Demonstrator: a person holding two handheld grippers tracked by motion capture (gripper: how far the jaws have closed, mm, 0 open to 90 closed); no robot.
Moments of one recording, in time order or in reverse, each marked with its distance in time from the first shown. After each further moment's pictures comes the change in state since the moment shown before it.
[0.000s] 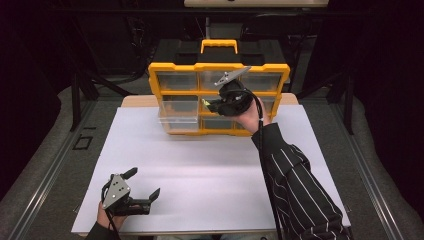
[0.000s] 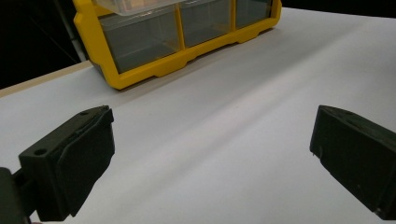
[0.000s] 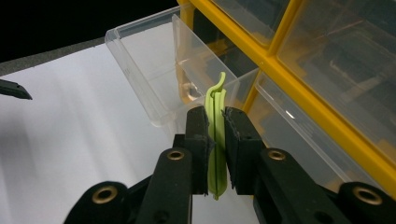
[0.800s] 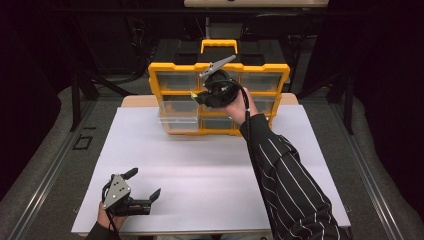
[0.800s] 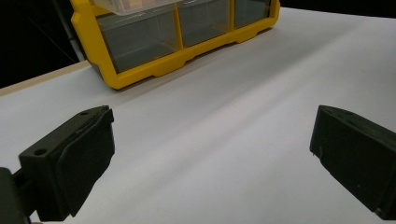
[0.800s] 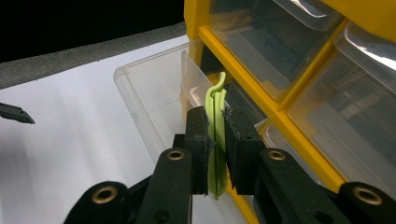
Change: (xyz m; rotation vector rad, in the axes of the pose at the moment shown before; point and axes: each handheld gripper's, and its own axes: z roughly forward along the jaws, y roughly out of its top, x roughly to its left) left arm 0.000 0.000 0.000 0.004 -0.007 0.002; right arm 0.008 0.036 0.015 -0.015 0.007 -0.045
